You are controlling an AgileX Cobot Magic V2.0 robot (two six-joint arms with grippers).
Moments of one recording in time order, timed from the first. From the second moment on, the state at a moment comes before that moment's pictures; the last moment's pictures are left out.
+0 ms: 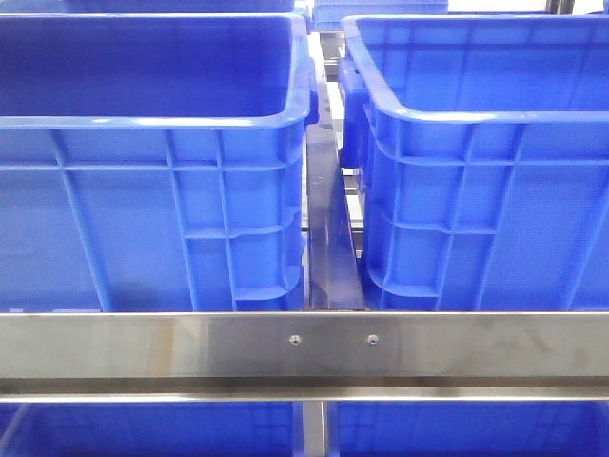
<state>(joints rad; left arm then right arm) -0.89 1.41 -1.42 -0.08 0.72 0.07 0.08 1.08 -0.84 1.51 0.80 -0.68</state>
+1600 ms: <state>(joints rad) -0.81 1.41 -1.42 -0.09 0.75 0.03 0.21 1.19 -0.88 1.60 0.61 -0.94</state>
